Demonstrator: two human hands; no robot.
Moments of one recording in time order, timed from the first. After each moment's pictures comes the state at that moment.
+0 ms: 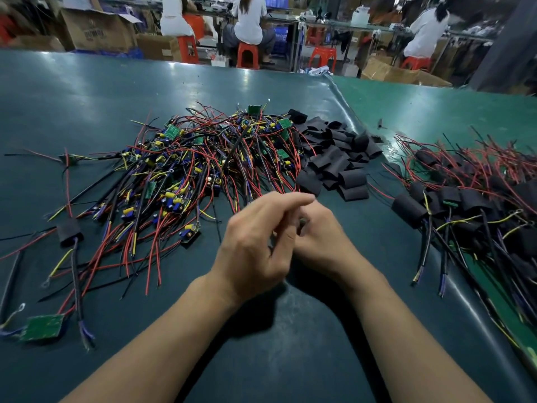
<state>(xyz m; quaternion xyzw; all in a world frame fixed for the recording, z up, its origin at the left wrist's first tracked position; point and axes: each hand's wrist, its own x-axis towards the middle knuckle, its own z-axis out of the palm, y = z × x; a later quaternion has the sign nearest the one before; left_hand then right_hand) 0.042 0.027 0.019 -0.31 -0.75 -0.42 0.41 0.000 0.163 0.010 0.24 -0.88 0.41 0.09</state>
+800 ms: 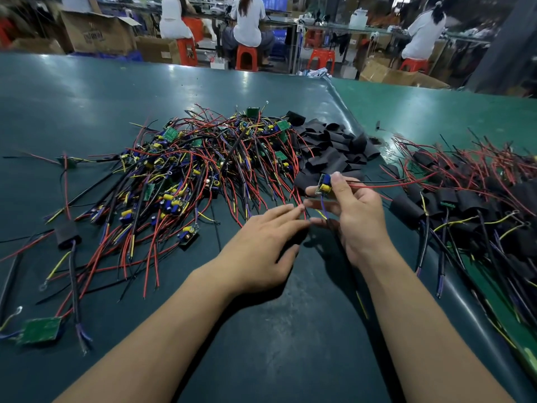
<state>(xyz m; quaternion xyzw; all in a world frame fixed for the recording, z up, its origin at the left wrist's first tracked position) 0.020 0.023 0.003 -0.29 -0.92 -0.23 0.09 -0.007 0.183 0.035 -0.02 -0.63 0.77 0.07</state>
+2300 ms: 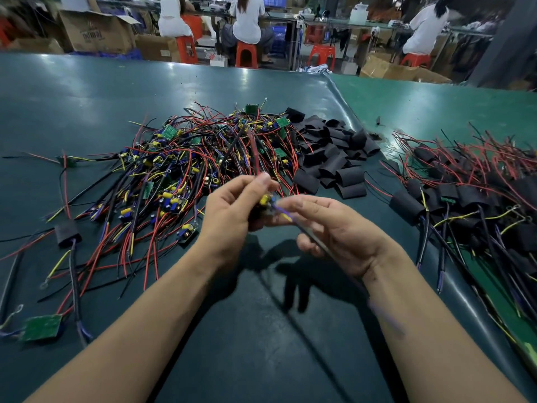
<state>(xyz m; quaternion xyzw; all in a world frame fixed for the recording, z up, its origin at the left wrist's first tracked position) 0.019 0.019 0.031 -0.05 -0.57 -0.82 0.07 0.005 0.184 0.037 0.13 -0.56 0.77 -0.28</state>
